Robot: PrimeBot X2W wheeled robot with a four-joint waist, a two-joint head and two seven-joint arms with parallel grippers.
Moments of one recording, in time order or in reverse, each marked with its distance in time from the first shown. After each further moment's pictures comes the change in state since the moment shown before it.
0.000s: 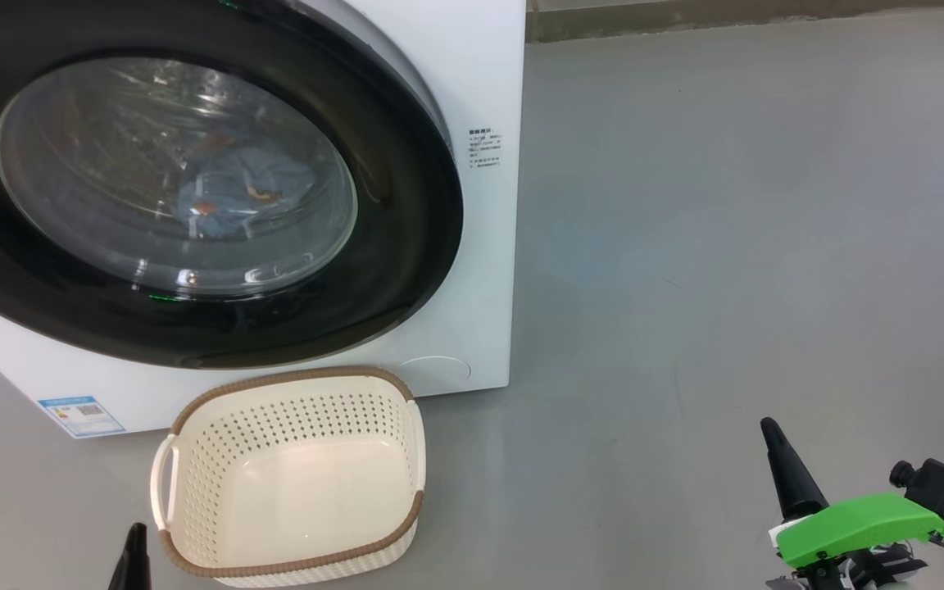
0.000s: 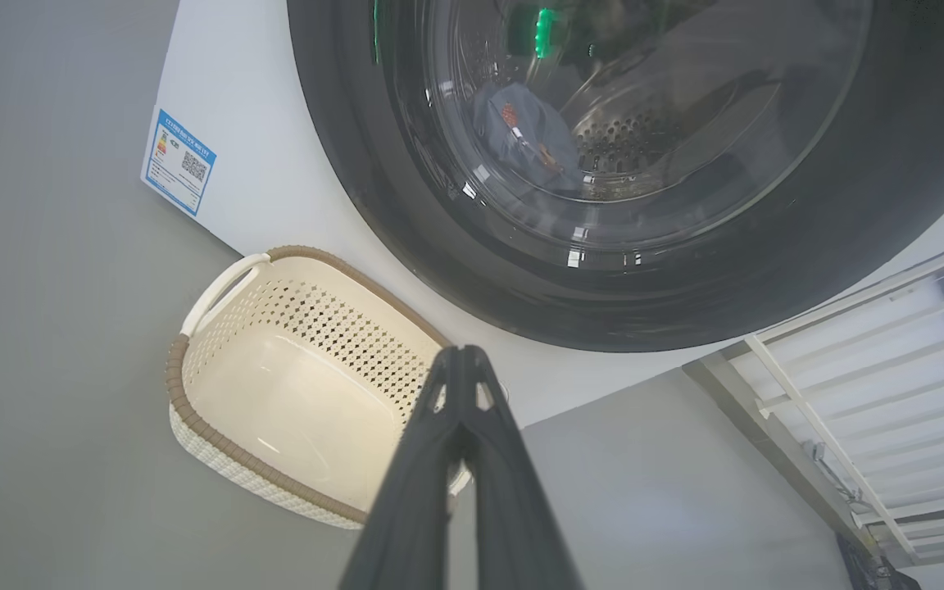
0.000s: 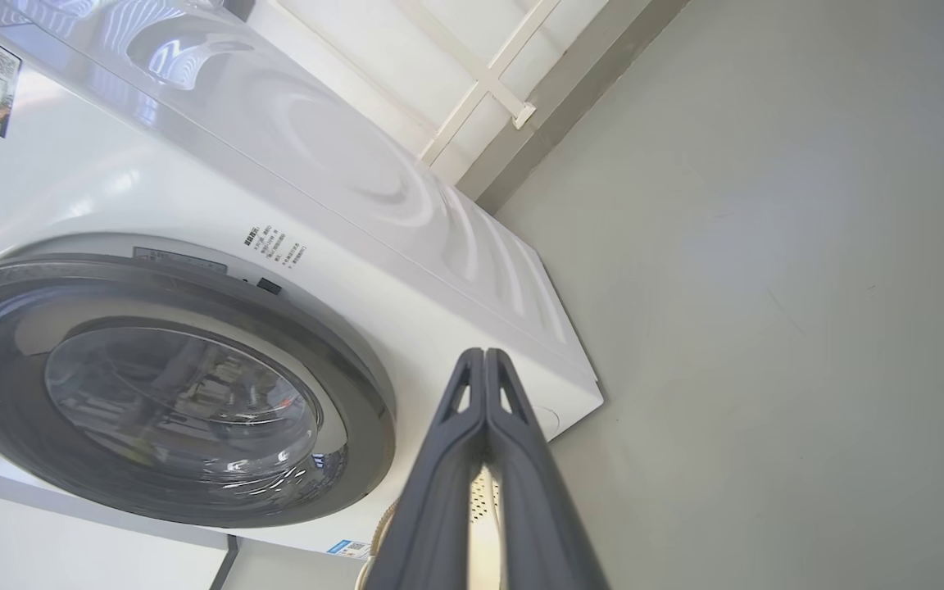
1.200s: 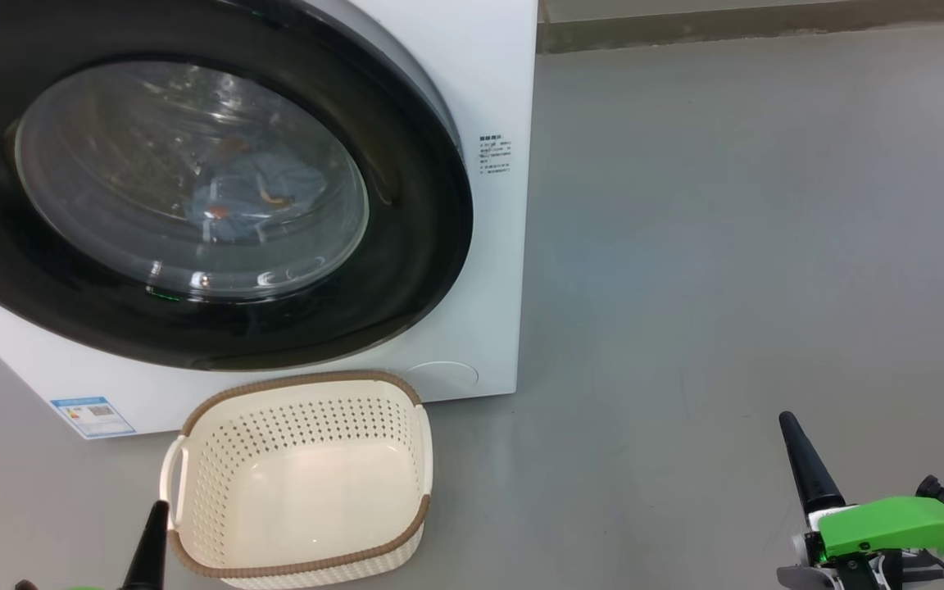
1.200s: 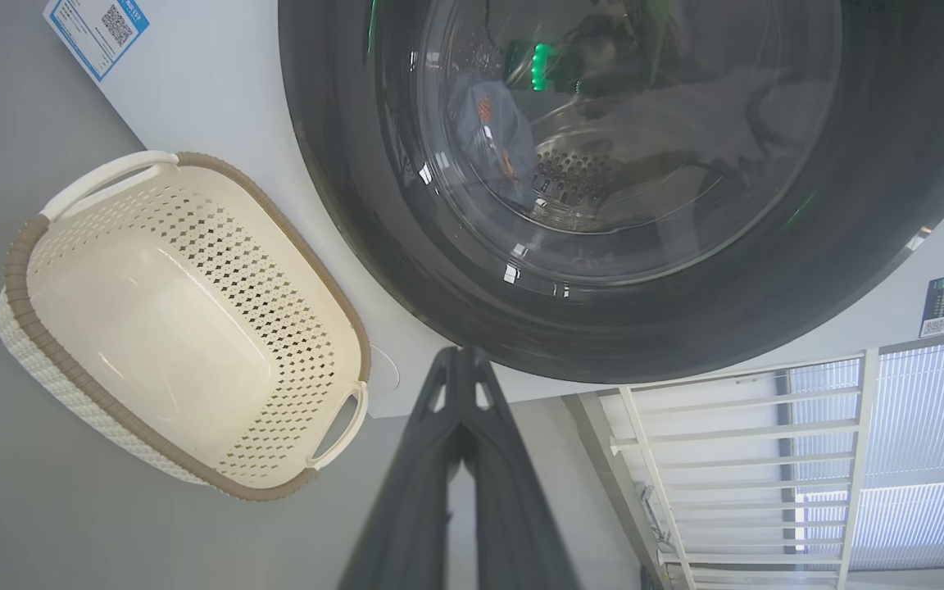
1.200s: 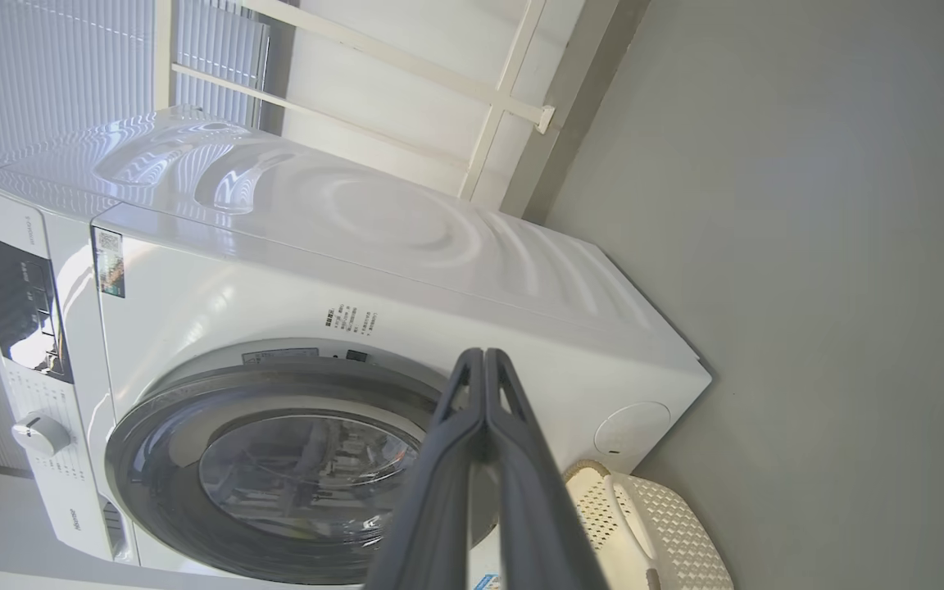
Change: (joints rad) left arm -0.044 -0.020 0.003 -0.004 -0.334 0.000 0.103; right arm 0.024 0.033 -0.075 -0.066 0.302 -0.002 0.098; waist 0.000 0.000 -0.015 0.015
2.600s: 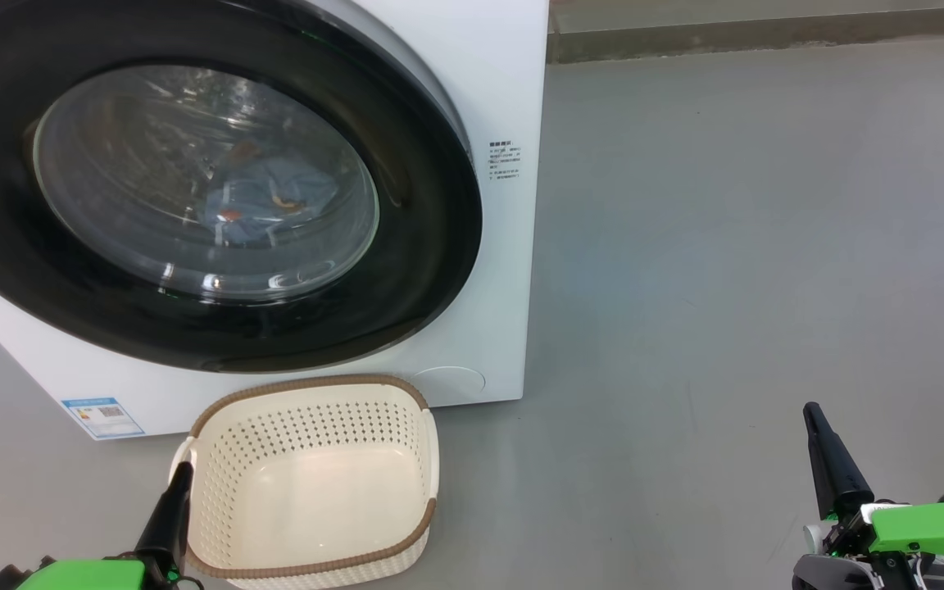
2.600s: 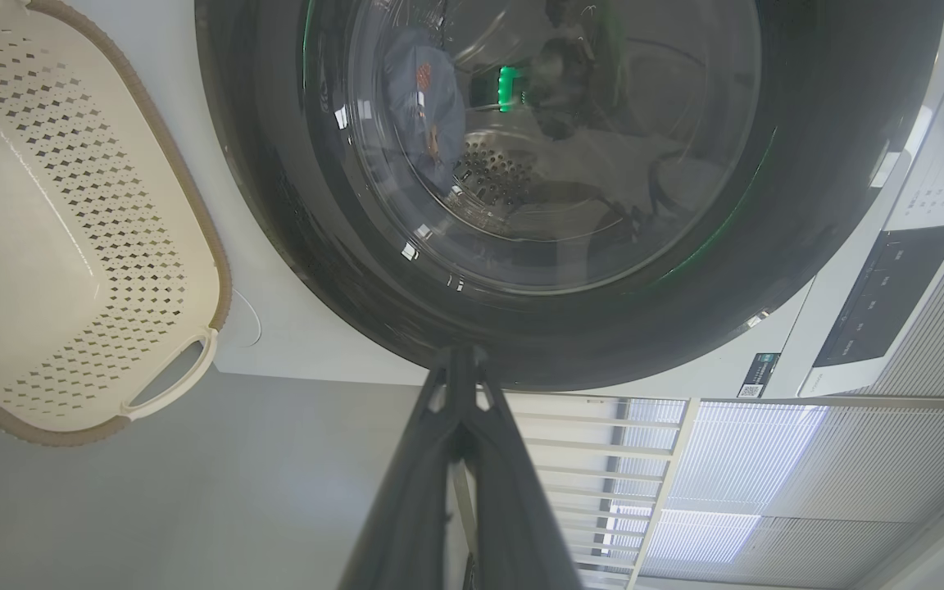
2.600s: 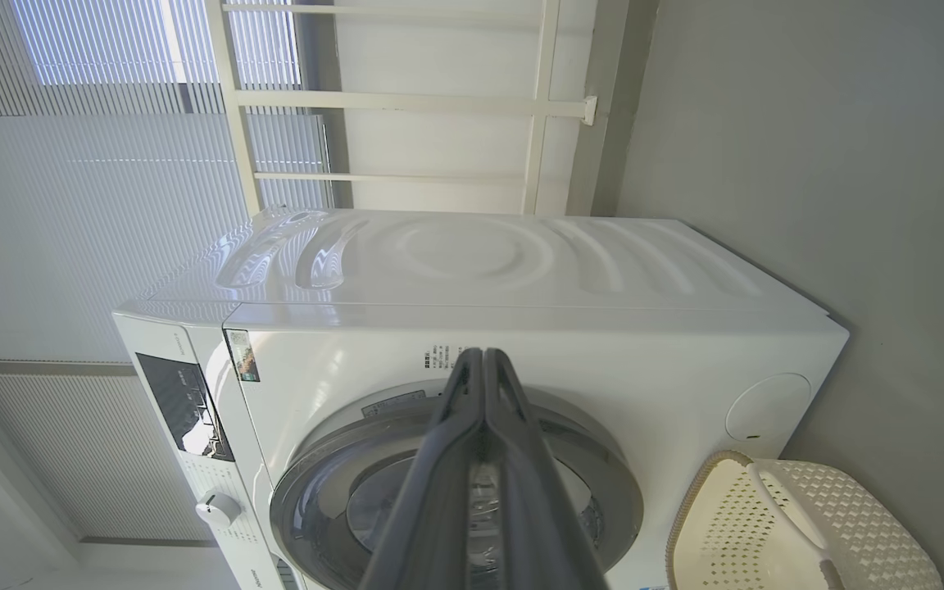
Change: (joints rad) left arm -0.058 -0.028 0.004 -0.009 -0.327 0.000 0.097; right arm 0.018 0.035 -0.088 -0.067 0.298 0.000 0.097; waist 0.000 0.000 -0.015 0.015
